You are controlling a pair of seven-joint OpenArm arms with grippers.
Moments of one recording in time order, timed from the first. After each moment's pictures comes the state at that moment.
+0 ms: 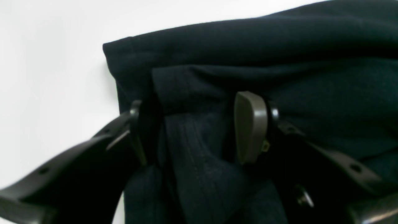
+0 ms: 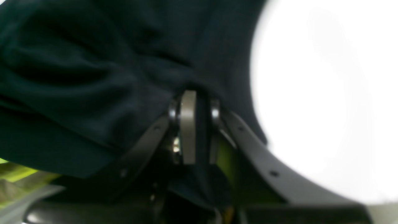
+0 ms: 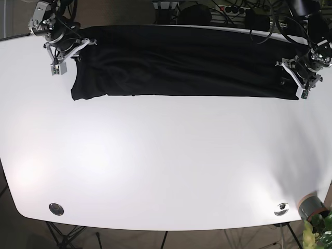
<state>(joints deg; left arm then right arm) 12.5 -25.0 -29.9 77.4 -15.0 -40.2 35.2 -28.5 6.5 29.0 112.5 28.6 23.4 -58.4</state>
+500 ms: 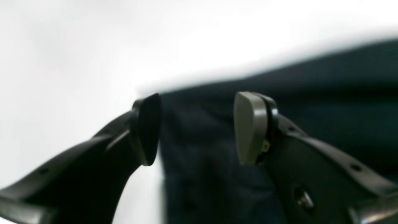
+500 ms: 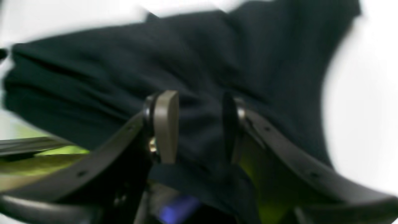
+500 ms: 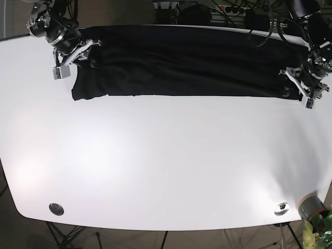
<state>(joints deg) 11.4 -23.8 -33.8 87.1 -14.7 -40.4 37.1 -28.4 6.4 29.0 115.1 48.3 26.6 -60.5</state>
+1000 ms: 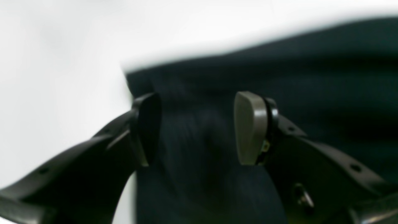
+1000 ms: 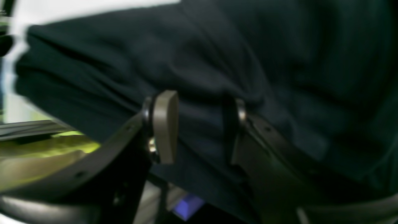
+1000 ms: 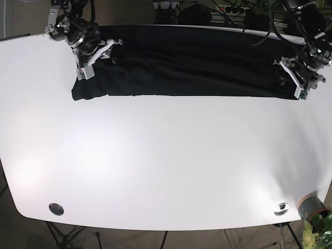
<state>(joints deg) 16.2 -19.0 -34.8 94.0 -14.7 -40.1 46.2 -27.2 3.3 17.6 112.7 37.4 22.0 -60.2</state>
